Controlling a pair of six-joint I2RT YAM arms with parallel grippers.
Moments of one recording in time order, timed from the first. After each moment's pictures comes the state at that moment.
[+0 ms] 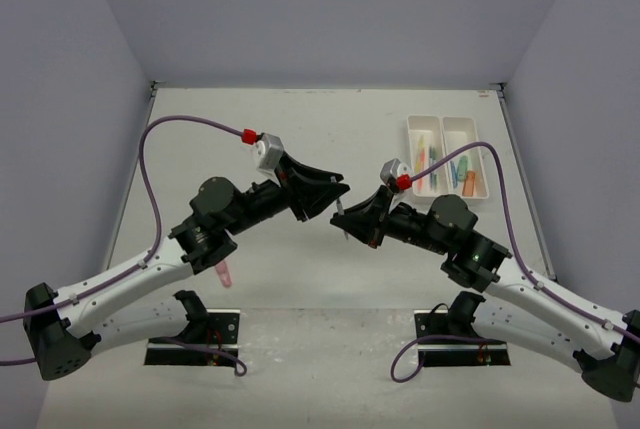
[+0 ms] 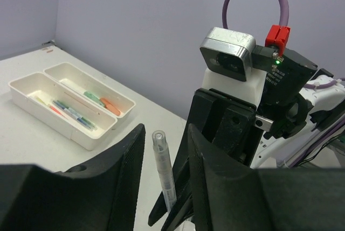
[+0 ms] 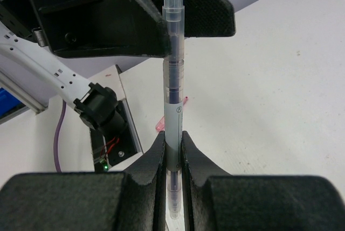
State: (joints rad) left arm -0.92 0.97 0.81 0.39 0.20 -0.46; right arm 0.92 0.78 0.69 0.09 -0.28 0.32
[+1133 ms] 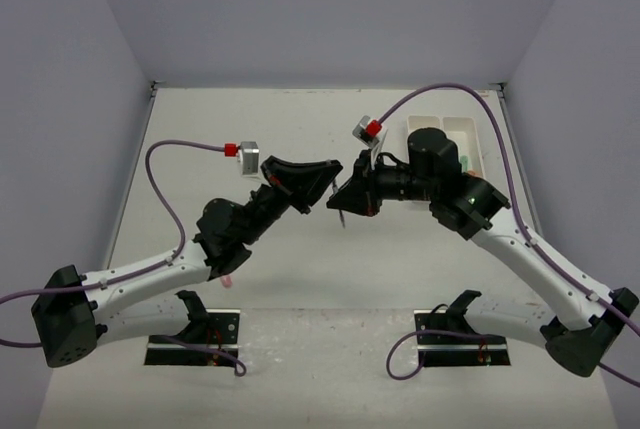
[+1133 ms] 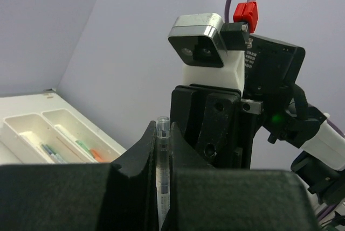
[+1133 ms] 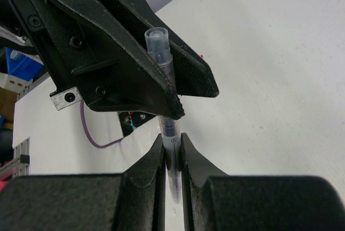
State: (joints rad) left arm -0.97 1.06 0.62 0.89 -0.04 -0.61; right arm 0.72 1.11 1.20 -0.42 -0.58 0.29
